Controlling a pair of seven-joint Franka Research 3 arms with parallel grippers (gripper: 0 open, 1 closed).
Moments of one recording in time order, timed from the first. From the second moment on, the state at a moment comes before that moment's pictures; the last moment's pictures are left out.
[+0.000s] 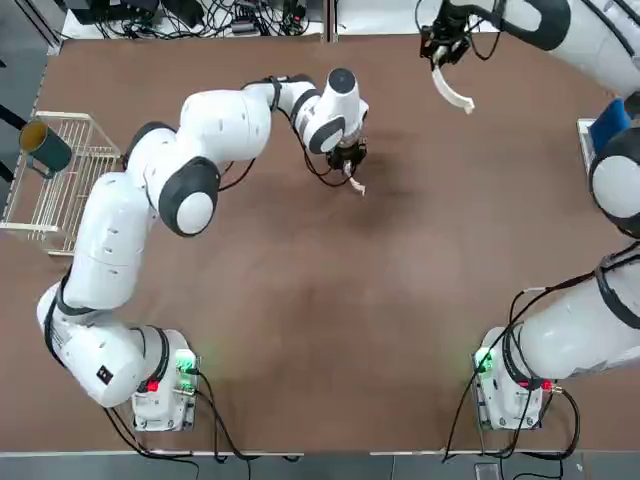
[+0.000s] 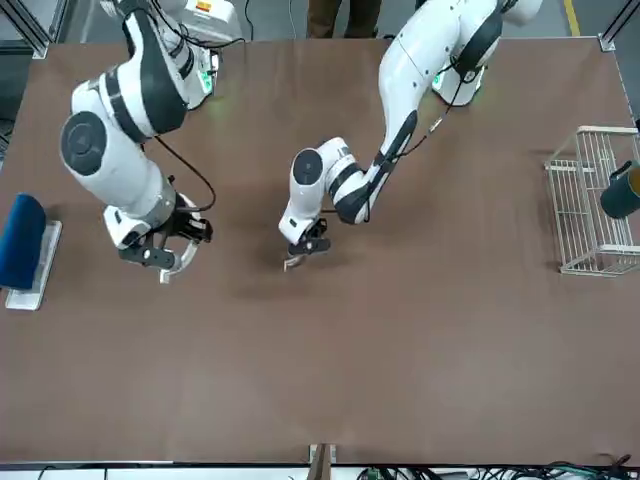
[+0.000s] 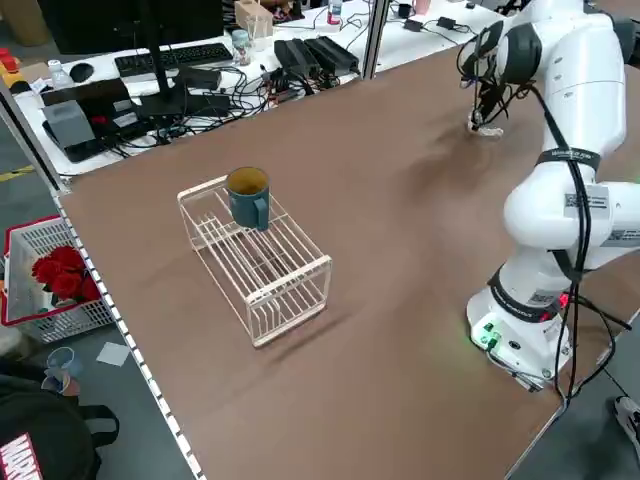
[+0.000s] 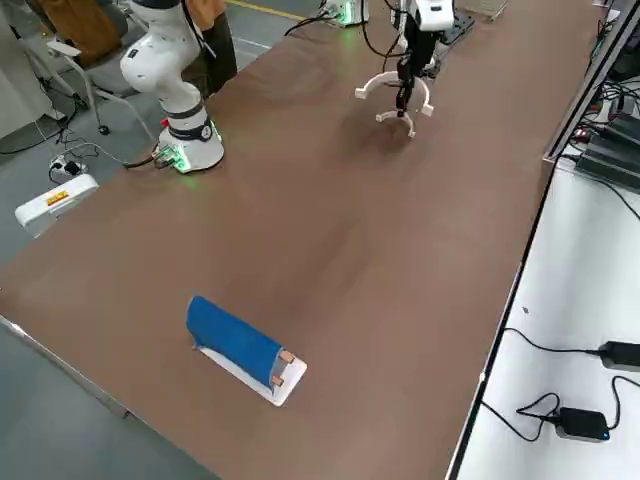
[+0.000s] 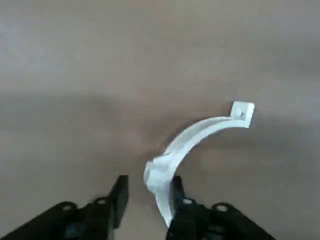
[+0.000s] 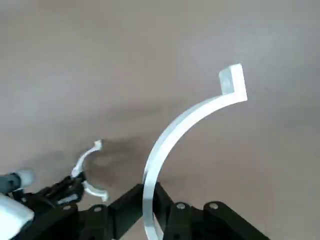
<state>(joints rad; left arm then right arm) -0.66 0.91 -0.28 -1.34 0.24 2.32 -1.13 0.15 0.25 0.22 -1.63 0.05 1.87 0.55</state>
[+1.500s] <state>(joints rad) 0.22 0.31 -0.49 -1.44 0.13 1.72 -0.54 0.51 0.83 0.35 -1.40 -0.35 2.22 1.32</state>
